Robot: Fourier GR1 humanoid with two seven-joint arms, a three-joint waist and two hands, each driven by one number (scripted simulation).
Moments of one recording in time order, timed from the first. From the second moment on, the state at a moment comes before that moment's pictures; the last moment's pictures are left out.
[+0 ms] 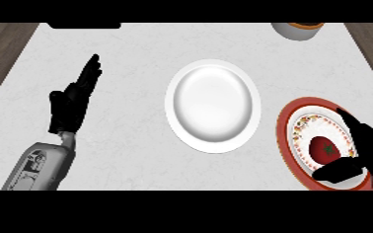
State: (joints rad) left arm -0.26 0.33 -0.15 -1.39 0.08 0.18 0.07; right arm 0.03 -0.58 0.13 -1.76 0.41 0.16 0.88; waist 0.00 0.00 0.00
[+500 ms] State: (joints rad) left arm -0.24 0.29 -0.09 -1.38 0.03 0.13 0.05; right arm 0.01 -0.49 0.08 -1.60 0.50 0.21 0.78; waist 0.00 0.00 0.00
